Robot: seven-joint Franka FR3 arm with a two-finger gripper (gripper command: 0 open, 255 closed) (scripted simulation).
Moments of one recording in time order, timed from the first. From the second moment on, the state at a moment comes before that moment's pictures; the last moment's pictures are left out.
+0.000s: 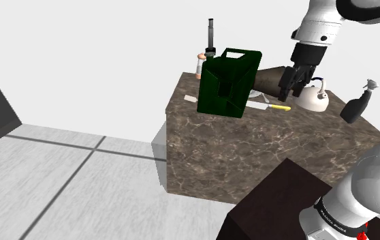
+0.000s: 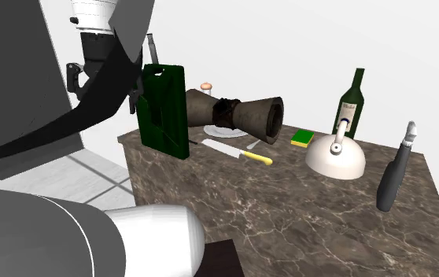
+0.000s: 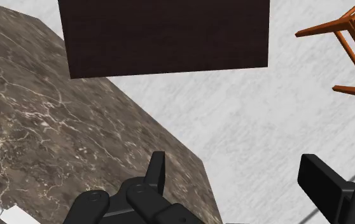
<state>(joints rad) -0.02 -0.77 0.04 -2.33 0.11 1.49 0.07</state>
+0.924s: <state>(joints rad) -0.04 -0.69 -0.23 -2.48 -0.10 1.77 -0.40</state>
